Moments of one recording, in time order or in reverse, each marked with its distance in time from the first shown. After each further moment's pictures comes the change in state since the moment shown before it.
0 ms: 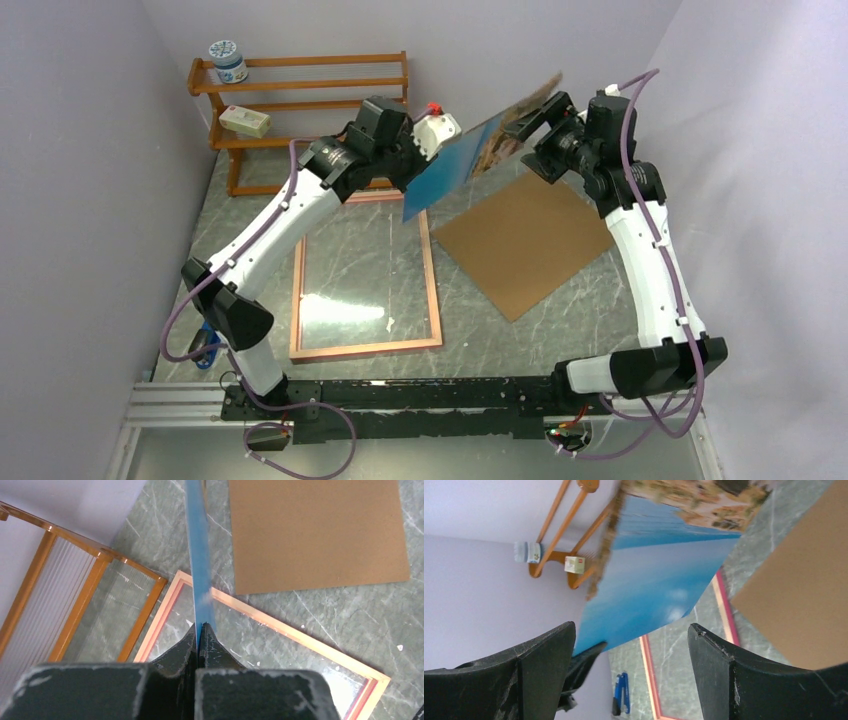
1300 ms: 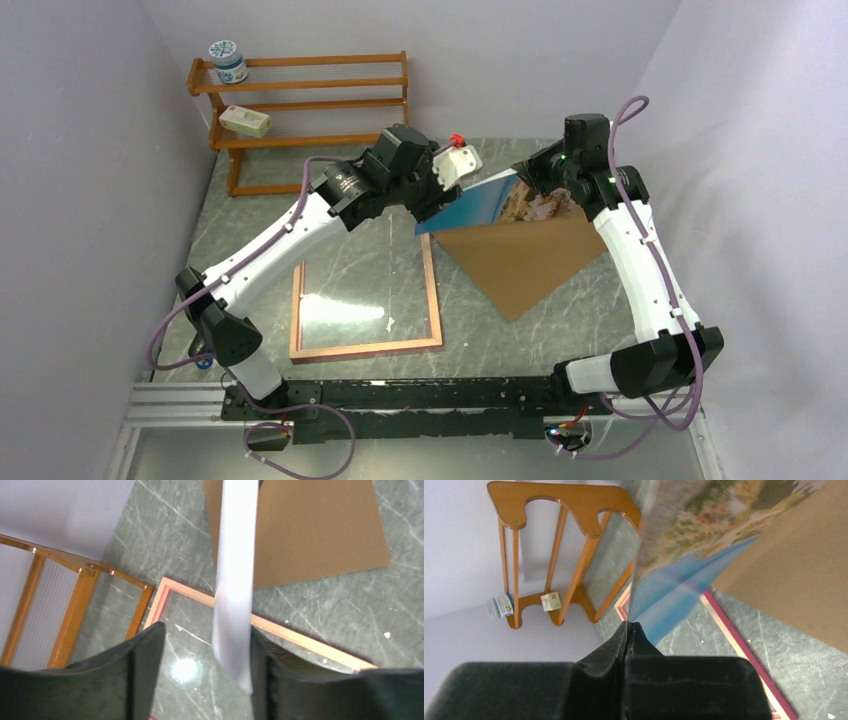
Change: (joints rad) left arm -0.153 -0.079 -0.137 0.063 -0.114 0.058; right arm 0.056 0.019 -0.067 -0.122 0.219 0.254
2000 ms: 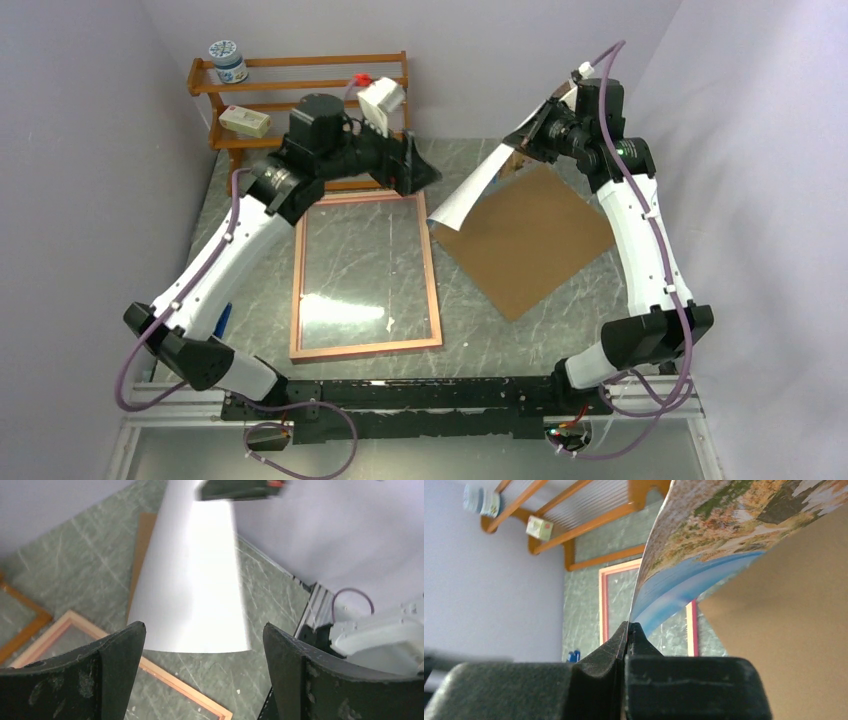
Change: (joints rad) left arm 0.182 -0.206 -0.093 0.224 0.414 -0.594; right arm -0.047 0.135 0.232 0.032 -0.268 -0.505
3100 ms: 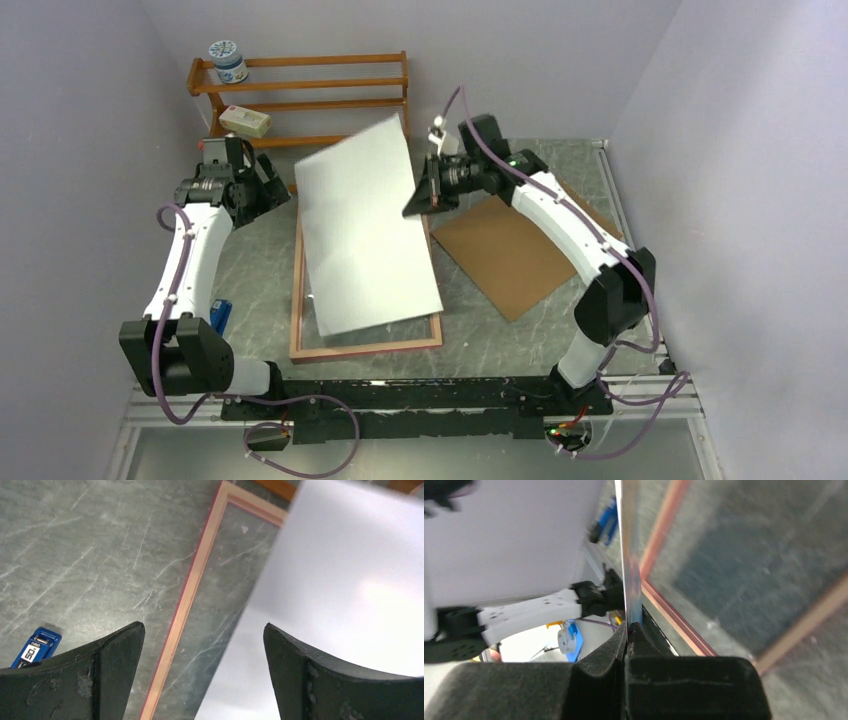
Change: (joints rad) left arm 0.712 -0.078 -0.386 -0.284 -0.467 -0.295; right arm 0.393 0.200 -0.027 0.083 -0.446 -0.123
